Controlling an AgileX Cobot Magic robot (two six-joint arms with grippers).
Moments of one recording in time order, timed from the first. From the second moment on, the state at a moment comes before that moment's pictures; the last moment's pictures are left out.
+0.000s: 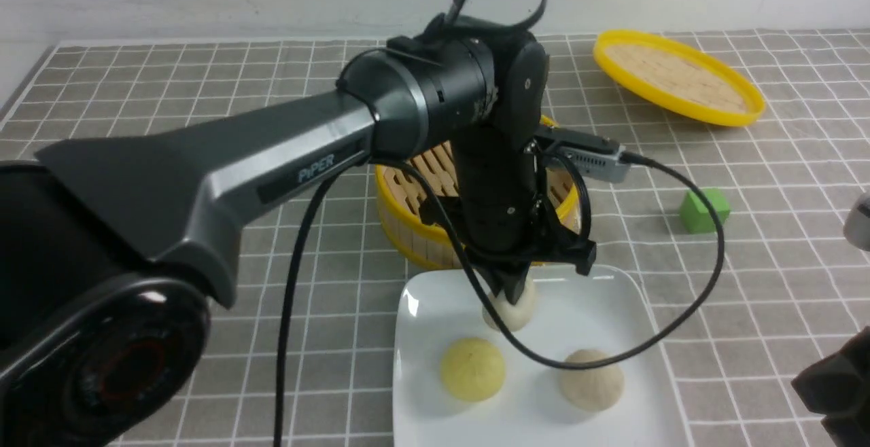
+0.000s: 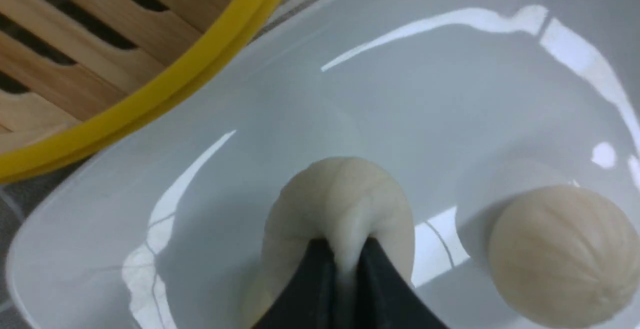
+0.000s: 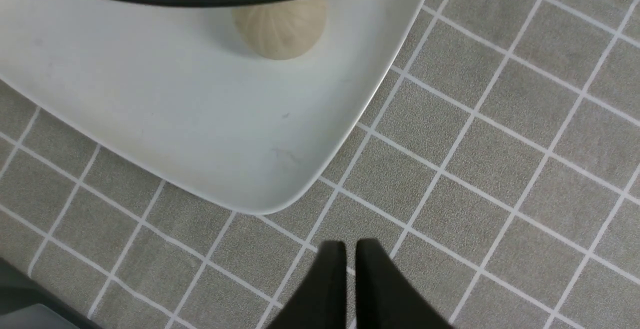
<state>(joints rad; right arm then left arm) 0.45 0.96 -0.78 0.16 0.99 -0.09 -0.74 2.13 -1.82 -0.10 1.16 -0.19</state>
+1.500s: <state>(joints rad) 0.45 0.06 -0.48 0.11 0.59 0.04 -0.74 2.06 -1.82 -0.05 1.17 -0.28</state>
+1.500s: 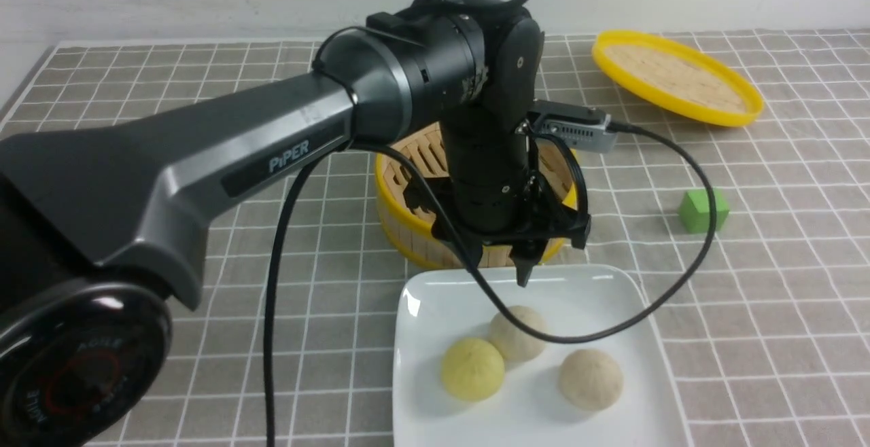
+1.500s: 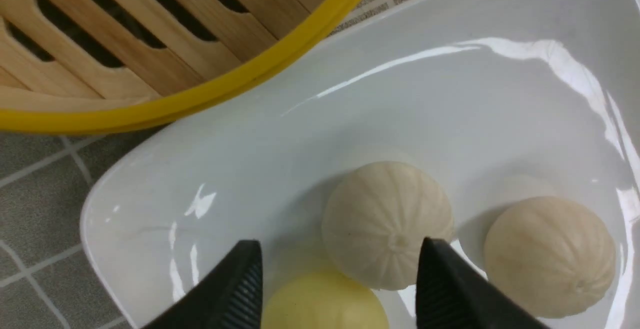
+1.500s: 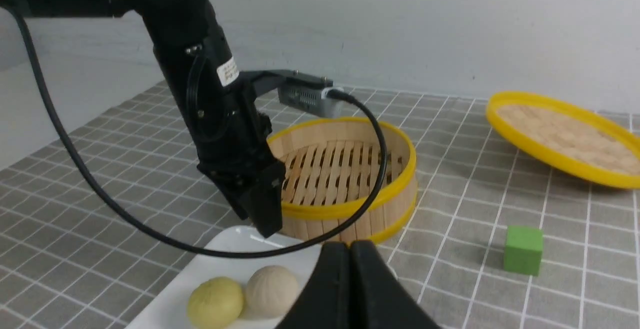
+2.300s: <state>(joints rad) 0.45 0.06 -0.46 0.11 0.56 0.04 -0.74 2.06 -1.82 0.04 1.18 -0.23</state>
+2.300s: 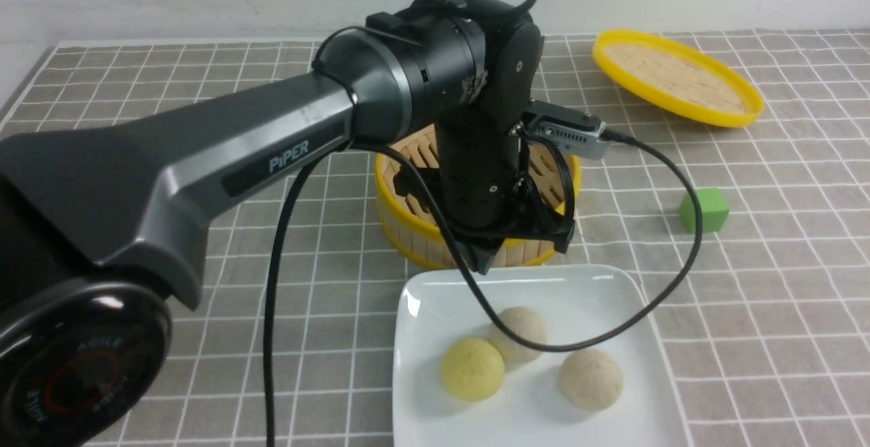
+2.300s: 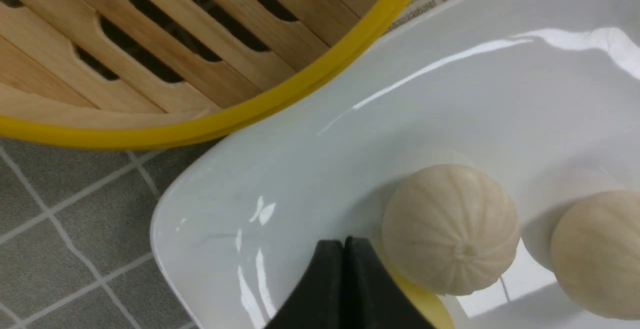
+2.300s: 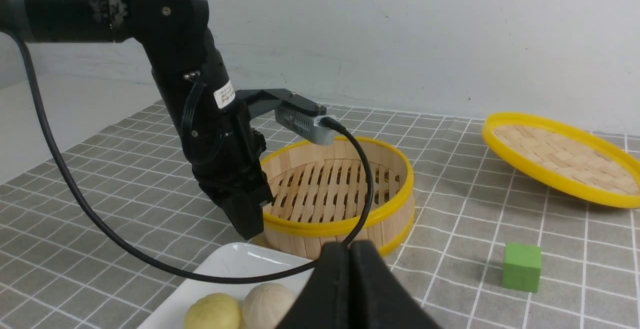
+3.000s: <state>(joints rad) 0.14 -0.01 0.00 0.07 0.47 0.04 -0.74 1.93 -1.82 0.12 1.18 -0.23</state>
